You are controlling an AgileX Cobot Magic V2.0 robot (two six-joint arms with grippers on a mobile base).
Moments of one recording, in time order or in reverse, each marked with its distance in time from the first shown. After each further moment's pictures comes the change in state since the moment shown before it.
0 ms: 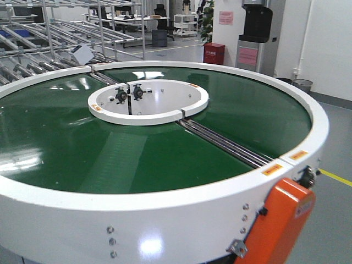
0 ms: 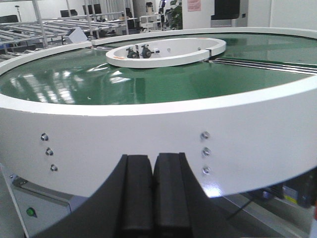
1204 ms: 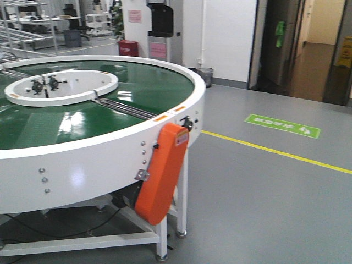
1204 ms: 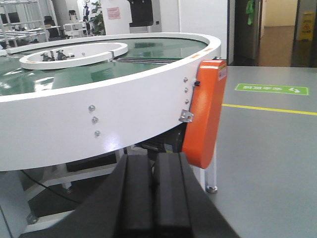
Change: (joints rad) left arm 0.001 0.000 0.000 0.000 0.000 0.000; right arm 0.000 0.000 0.000 0.000 0.000 0.000
